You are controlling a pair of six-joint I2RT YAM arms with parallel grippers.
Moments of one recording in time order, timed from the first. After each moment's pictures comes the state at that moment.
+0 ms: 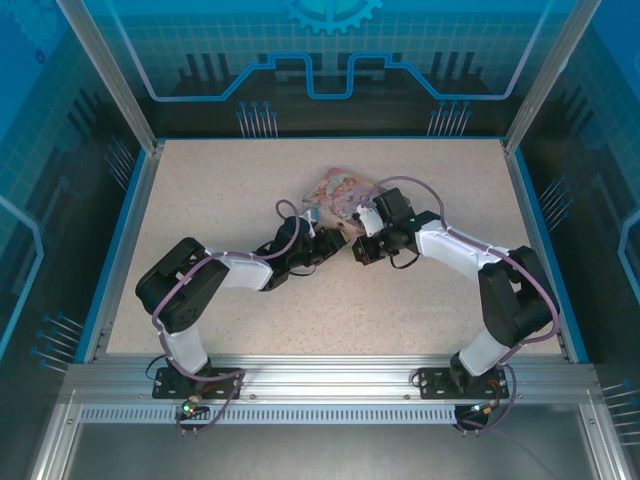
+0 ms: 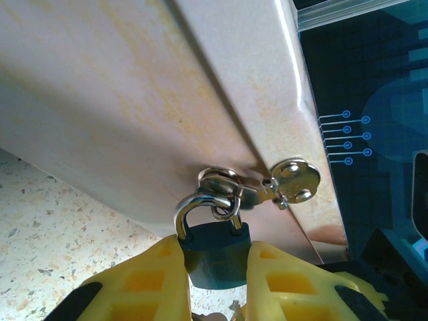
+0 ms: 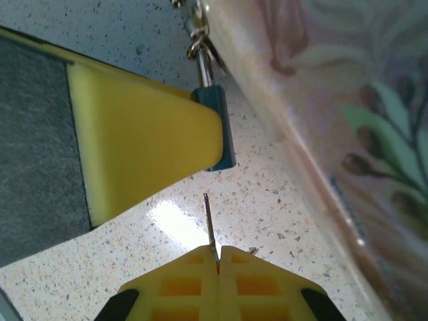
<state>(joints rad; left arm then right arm) -0.63 1.79 0.77 0.60 0.24 -1.16 0.47 1.62 1.04 -0.50 -0.38 0.12</state>
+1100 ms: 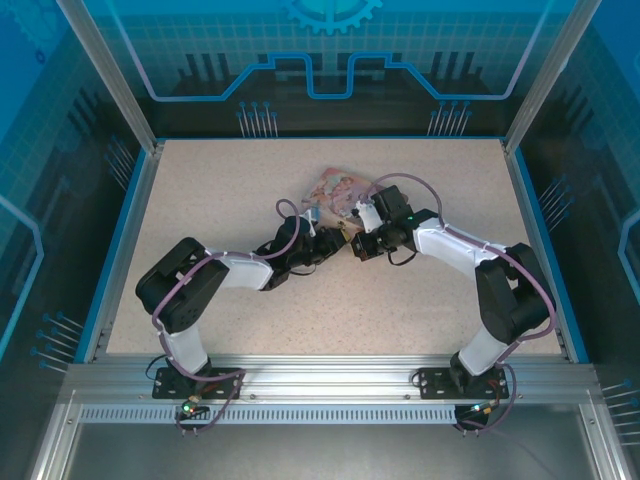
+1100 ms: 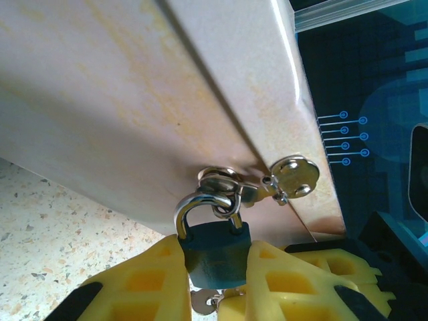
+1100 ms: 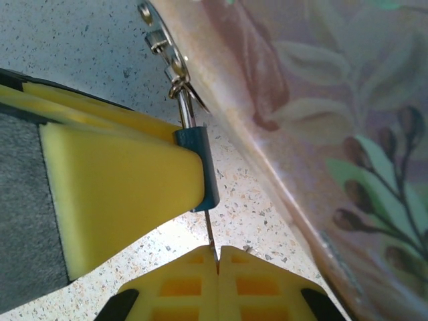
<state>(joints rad) -0.63 1.79 0.78 0.60 0.24 -1.17 0.47 1.64 1.06 -0.47 -0.34 0.14</state>
